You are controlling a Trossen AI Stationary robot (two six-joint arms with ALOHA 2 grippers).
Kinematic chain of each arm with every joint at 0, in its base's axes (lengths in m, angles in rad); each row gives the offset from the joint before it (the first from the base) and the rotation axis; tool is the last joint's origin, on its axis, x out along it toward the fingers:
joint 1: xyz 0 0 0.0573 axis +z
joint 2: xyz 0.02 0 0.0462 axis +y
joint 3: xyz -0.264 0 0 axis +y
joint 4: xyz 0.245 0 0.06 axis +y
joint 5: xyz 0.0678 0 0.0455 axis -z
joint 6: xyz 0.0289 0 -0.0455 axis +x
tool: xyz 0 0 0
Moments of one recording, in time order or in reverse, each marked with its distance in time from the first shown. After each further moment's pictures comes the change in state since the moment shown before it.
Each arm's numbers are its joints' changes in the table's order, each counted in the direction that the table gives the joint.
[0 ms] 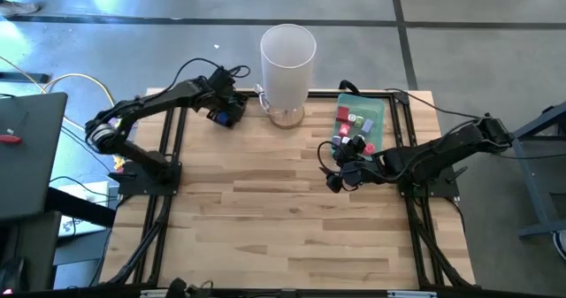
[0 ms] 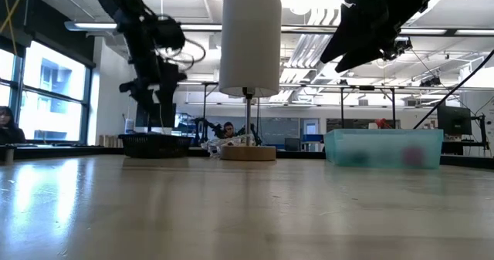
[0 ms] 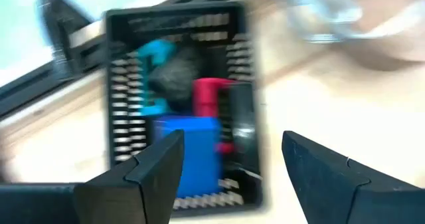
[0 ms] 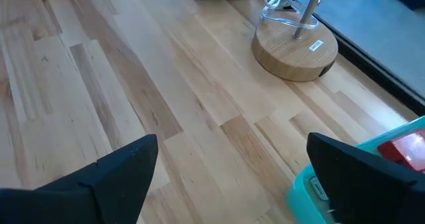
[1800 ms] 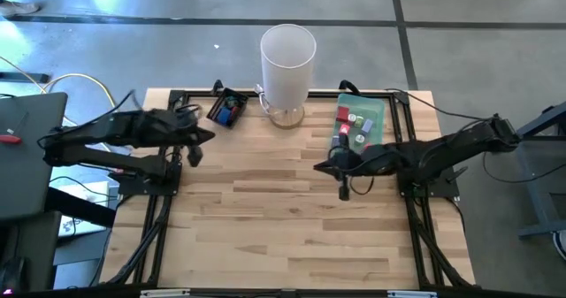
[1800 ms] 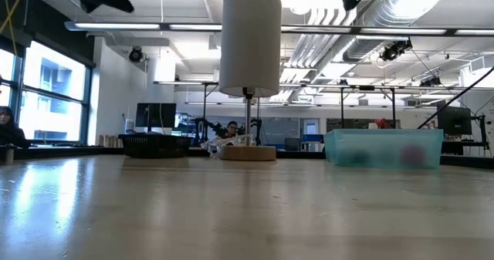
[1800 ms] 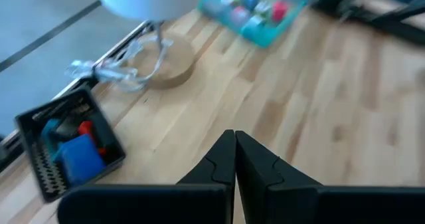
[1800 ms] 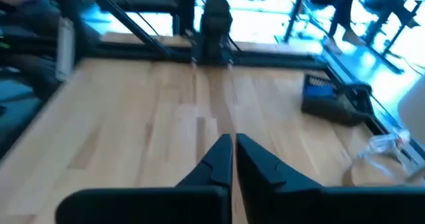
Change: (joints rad) left arm -0.699 -0.723 0.011 0.257 -0.165 -0.060; right arm -0.023 -0.109 0.000 -0.384 -0.363 -0.537
